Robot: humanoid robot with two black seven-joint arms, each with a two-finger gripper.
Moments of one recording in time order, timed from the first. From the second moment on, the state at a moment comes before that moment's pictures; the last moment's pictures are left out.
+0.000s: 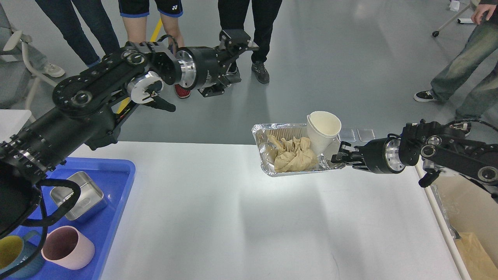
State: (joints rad) left arm -1.14 0.20 -0.71 -0.94 0.54 -0.28 0.38; right arm 1.04 -0.67 0.10 1.24 -0.68 0.38 -0.17
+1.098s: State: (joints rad) left arm -0.56 0.13 -1.44 -0.93 0.38 -0.24 0.14; right arm 1.01 -0.68 0.14 1.23 -0.68 0.38 -0.17
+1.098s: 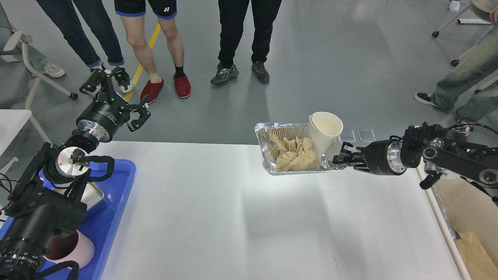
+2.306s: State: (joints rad) left arm -0.48 0.13 -1.43 -0.94 0.38 -0.26 0.14; right arm 0.61 -0.96 0.32 0.79 -0.53 0.16 -0.17
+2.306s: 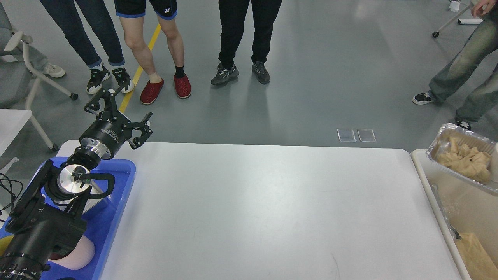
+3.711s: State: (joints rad) left arm -0.47 0.13 -1.44 -0.94 0.37 -0.27 0.14; right arm 0.69 -0.62 0.81 0.38 -0.48 0.11 -0.16
